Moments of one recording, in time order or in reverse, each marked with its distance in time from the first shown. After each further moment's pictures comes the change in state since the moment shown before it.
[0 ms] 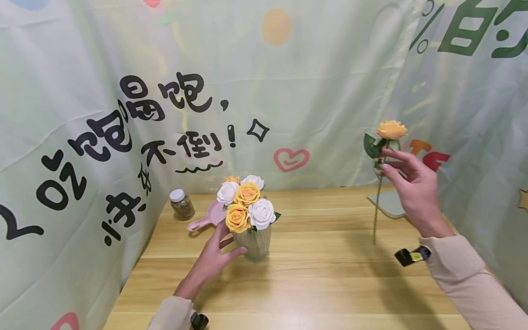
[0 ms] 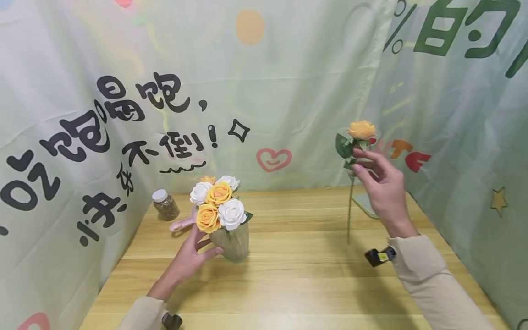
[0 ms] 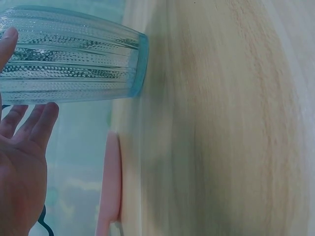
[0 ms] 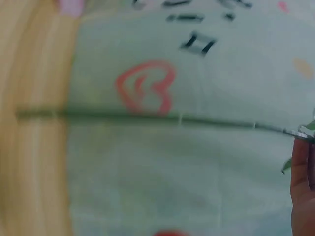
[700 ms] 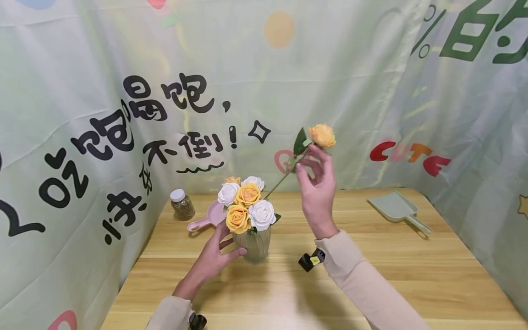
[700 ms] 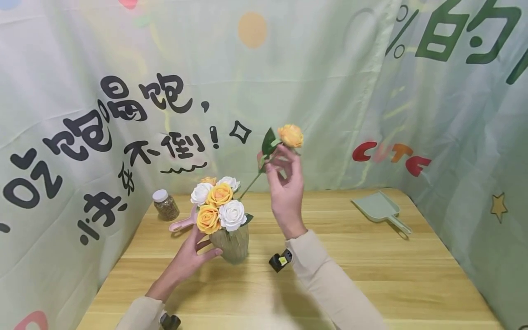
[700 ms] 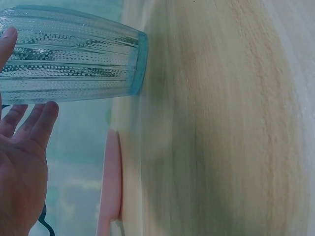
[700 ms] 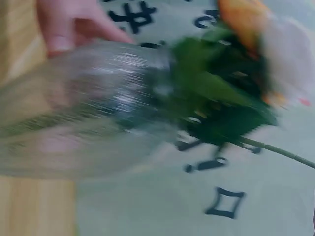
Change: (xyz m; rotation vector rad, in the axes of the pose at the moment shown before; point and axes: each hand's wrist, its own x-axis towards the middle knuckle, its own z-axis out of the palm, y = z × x) left_hand 0.000 0.000 0.000 0.021 -0.003 0.012; right_hand -0.016 -0.026 0.194 0.340 0.128 -0.039
